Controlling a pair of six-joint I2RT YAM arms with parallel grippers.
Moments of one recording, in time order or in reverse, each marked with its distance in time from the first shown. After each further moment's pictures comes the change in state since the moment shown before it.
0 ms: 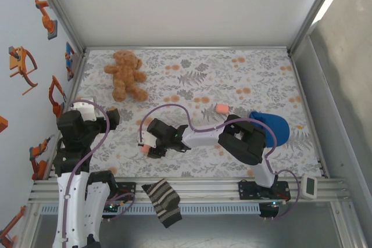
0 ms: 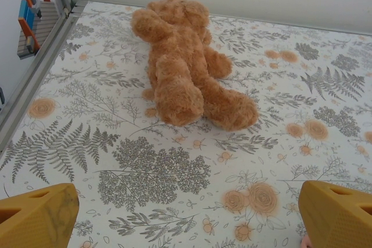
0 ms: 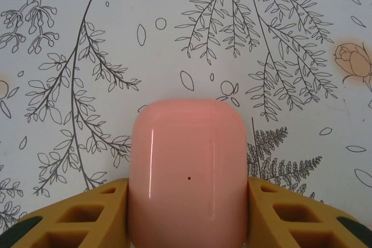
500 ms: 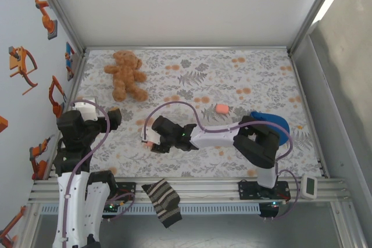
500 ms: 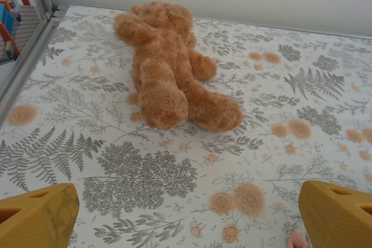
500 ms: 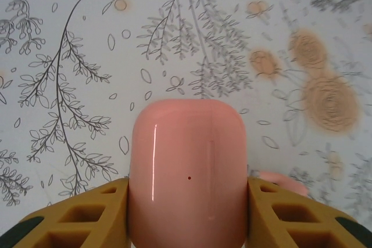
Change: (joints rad) left arm 0.000 0.000 -0.011 0.024 0.068 0.000; right arm -0.001 -0.171 -0.086 -0.001 0.127 -0.047
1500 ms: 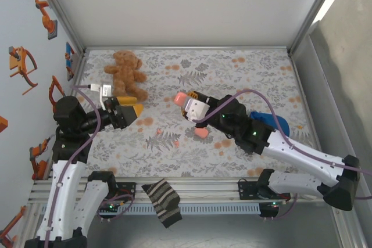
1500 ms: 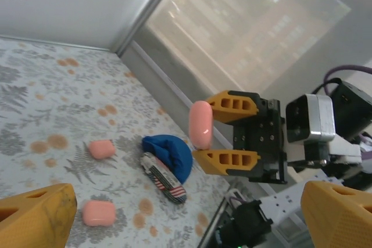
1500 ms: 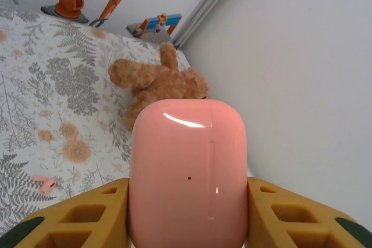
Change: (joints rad) left arm -0.173 0.148 0.132 0.350 0.853 -0.520; right arm -0.154 -0.814 -0.204 -0.008 0.151 -0.301
